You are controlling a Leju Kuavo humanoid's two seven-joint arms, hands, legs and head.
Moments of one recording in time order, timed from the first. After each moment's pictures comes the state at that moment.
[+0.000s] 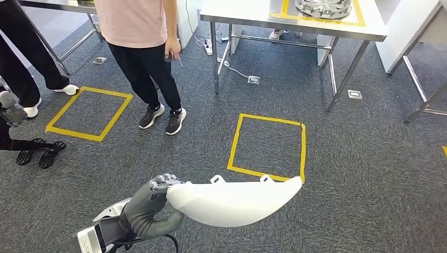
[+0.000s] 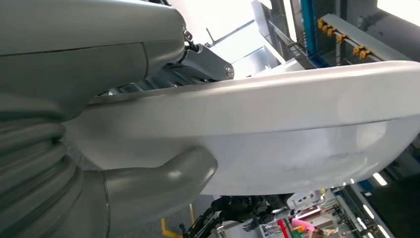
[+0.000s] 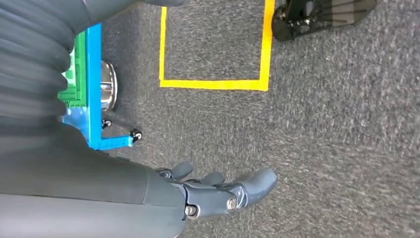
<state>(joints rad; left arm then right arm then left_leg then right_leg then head) -0.04 0.00 -0.33 -1.67 -0.14 -0.51 -0.62 -0.09 0.06 -1.02 -0.19 1.10 -0.25 0.01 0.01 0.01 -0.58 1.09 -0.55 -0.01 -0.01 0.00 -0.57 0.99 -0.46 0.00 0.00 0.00</state>
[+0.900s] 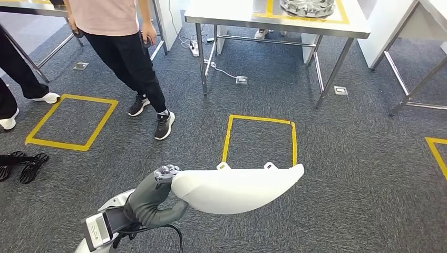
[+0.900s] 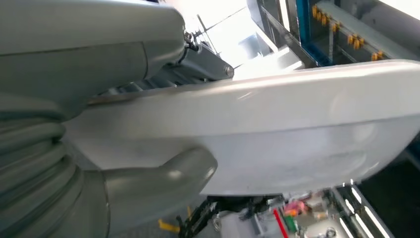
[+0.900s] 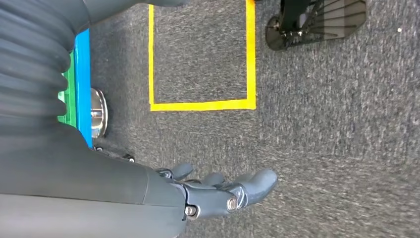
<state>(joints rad) -0.10 -0.01 -0.32 -1.62 -0.14 -0.51 -0.62 -0.09 0.06 -1.03 -0.19 1.07 -0.24 -0.03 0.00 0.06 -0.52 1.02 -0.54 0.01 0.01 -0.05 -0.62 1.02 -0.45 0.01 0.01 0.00</state>
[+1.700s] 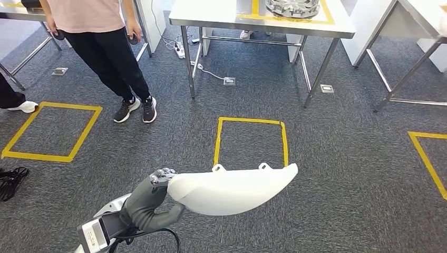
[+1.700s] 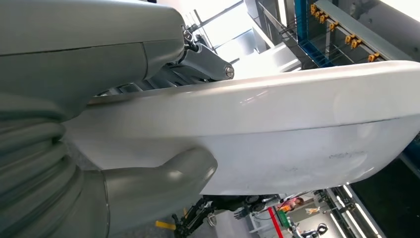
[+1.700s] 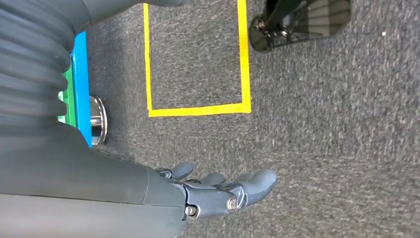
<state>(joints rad) -0.07 -0.01 -0.32 -1.64 -0.15 -0.49 -0.62 -0.09 0.06 -1.03 -0.19 1.09 -0.23 -0.05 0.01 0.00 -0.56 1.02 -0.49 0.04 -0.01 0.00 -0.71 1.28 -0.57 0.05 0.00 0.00</state>
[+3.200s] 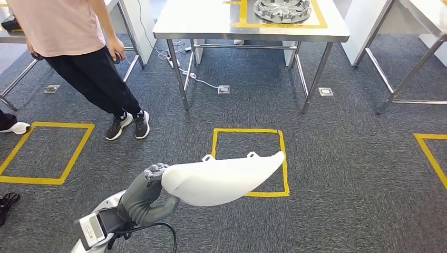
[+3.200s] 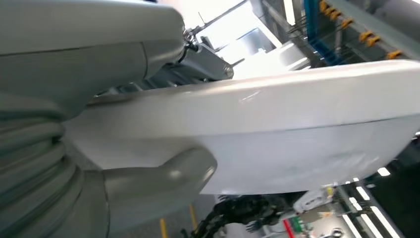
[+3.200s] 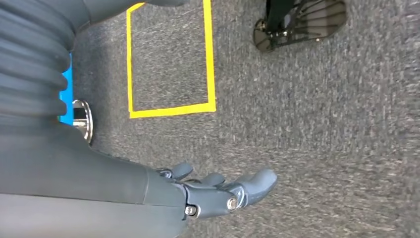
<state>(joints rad) -0.10 0.01 -0.30 -1.58 -0.15 -0.47 -0.66 -0.10 0.07 -1.05 -0.19 1.10 -0.23 -0.04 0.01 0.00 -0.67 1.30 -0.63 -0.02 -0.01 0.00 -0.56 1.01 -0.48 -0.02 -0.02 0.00</state>
